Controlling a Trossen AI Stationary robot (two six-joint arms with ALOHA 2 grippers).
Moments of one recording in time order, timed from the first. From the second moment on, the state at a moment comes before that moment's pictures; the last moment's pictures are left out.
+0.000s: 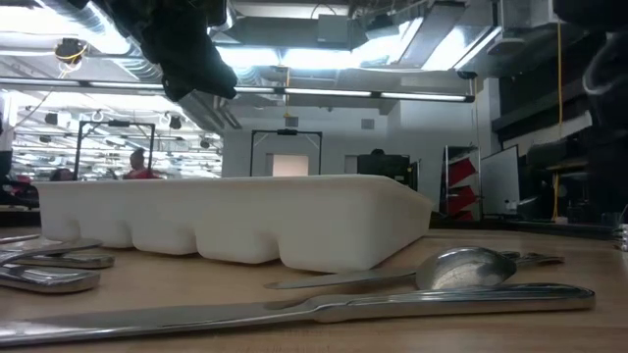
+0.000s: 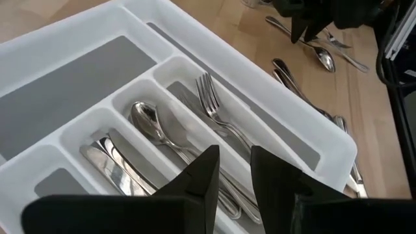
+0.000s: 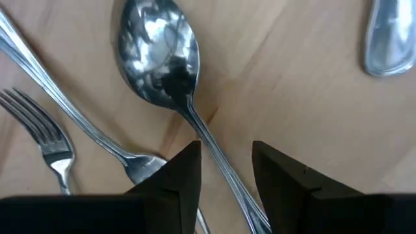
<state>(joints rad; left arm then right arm) -0.18 1.17 0.76 -0.25 -0.22 -0.45 0.56 1.58 0.82 -0.69 -0.12 0.00</state>
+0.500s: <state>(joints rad) -0.18 1.17 0.76 -0.25 -0.22 -0.45 0.56 1.63 0.83 -0.68 -0.11 -0.01</state>
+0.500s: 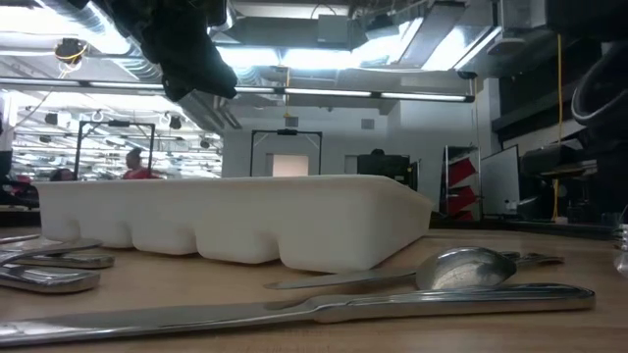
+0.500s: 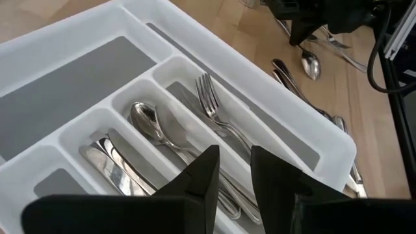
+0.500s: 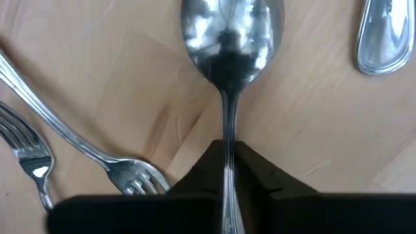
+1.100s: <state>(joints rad) -0.18 1.16 0.76 -0.24 -0.21 -0.52 0.56 1.63 0.92 -0.71 -0.10 -0.01</state>
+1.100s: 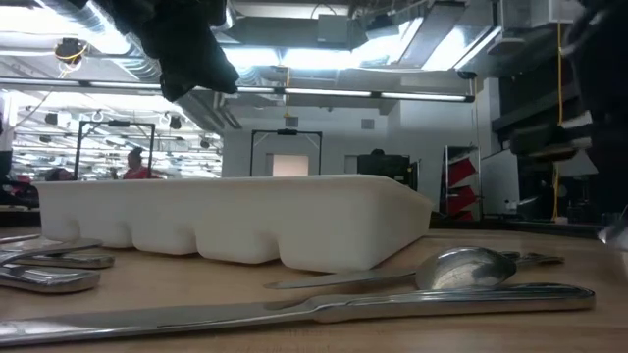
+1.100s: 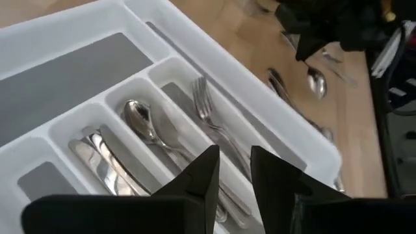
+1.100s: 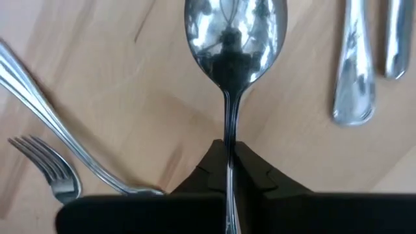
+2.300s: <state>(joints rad) -0.18 0.79 0.76 -0.52 -0.19 -0.54 0.36 1.76 1.28 -0.12 0.39 1.08</state>
